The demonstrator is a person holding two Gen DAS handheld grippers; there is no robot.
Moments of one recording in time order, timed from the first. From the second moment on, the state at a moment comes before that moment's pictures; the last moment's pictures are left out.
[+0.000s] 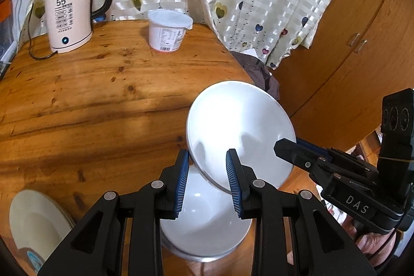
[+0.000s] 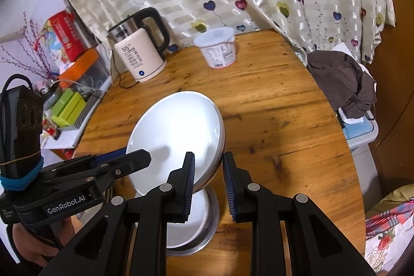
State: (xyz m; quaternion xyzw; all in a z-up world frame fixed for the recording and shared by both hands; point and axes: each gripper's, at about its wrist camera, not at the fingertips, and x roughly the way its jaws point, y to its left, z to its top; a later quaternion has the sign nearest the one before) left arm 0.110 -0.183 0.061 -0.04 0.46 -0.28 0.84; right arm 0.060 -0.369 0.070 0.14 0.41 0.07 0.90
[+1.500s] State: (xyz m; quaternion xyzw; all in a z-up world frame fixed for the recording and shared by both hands) left arm 0.069 -0.157 0.024 -0.04 0.50 -0.23 0.83; right arm 0.032 -0.341 0.026 0.15 0.47 0.11 0.86
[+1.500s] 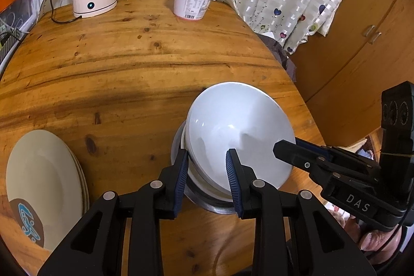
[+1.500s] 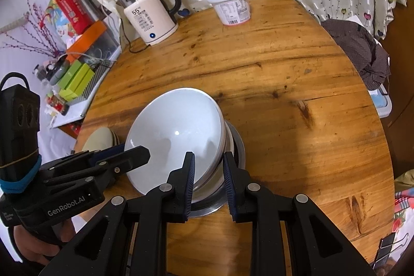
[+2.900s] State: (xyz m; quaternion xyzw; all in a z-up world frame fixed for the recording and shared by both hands) left arm 0.071 -0.148 0.018 -0.07 0.49 -0.24 0.84; right arm 0.035 -0.338 0.026 0.12 0.47 0.11 0.87
